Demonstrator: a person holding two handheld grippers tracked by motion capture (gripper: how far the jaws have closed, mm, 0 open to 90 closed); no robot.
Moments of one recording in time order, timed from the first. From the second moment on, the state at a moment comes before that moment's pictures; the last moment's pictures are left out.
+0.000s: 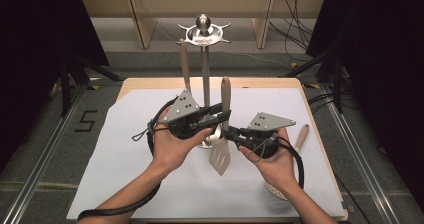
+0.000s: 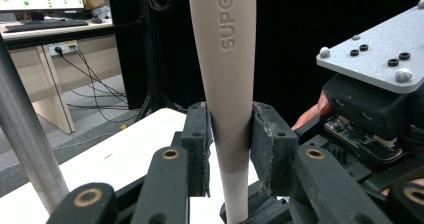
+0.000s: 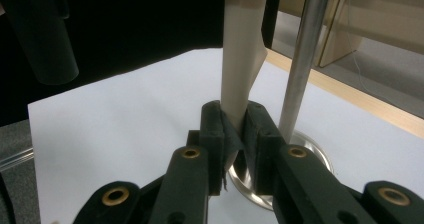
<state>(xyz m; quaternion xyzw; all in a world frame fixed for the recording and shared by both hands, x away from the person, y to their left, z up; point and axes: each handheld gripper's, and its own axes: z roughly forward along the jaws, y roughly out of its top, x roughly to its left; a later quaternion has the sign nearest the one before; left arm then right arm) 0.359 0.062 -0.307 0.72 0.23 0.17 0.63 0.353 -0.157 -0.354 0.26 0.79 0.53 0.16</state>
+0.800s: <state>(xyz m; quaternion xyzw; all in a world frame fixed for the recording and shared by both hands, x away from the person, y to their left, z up) 0.358 0.072 -0.287 0.70 0.28 0.24 0.61 0.348 -0.177 -0.348 0.28 0.76 0.55 0.18</state>
